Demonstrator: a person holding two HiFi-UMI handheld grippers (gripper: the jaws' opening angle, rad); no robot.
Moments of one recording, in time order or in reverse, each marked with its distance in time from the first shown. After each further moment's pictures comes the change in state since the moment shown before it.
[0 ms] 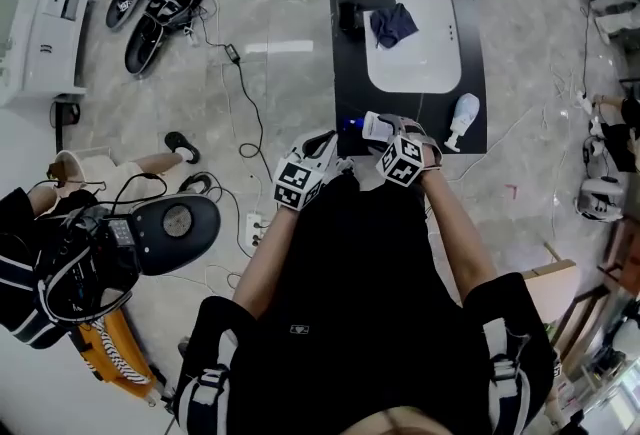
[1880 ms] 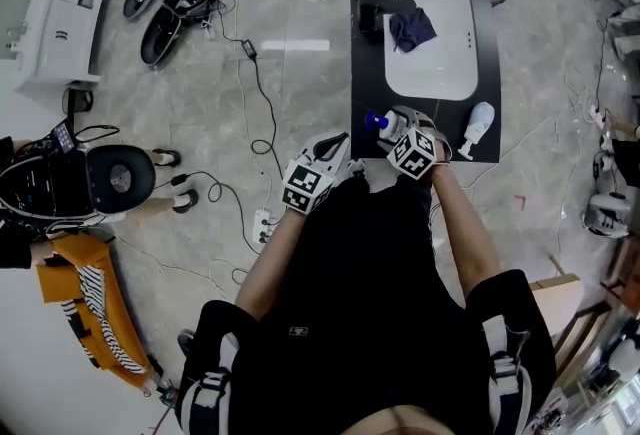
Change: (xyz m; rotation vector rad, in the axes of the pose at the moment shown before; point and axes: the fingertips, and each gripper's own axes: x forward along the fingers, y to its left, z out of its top) left arm -0.013 -0.001 0.014 0.021 -0.010 0.012; right arm 0.011 -0.027 0.014 0.050 -0.051 -0.009
